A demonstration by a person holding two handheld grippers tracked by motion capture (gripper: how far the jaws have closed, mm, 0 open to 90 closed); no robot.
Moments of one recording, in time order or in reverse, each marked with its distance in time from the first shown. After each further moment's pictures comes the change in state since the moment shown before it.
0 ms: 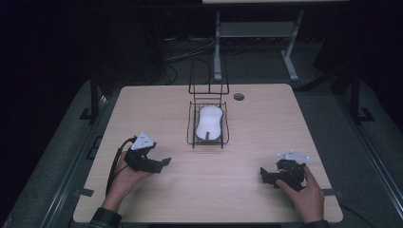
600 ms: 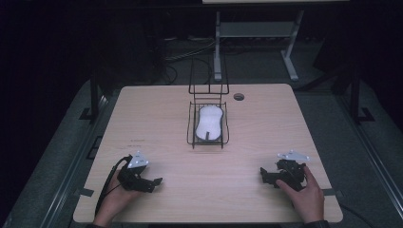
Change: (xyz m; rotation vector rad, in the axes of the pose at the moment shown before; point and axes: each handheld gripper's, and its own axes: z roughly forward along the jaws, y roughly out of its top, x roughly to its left) left arm -0.011 -0.054 -0.007 0.167 0.020 -0.020; right arm 0.000 0.000 0.000 0.000 0.000 0.001
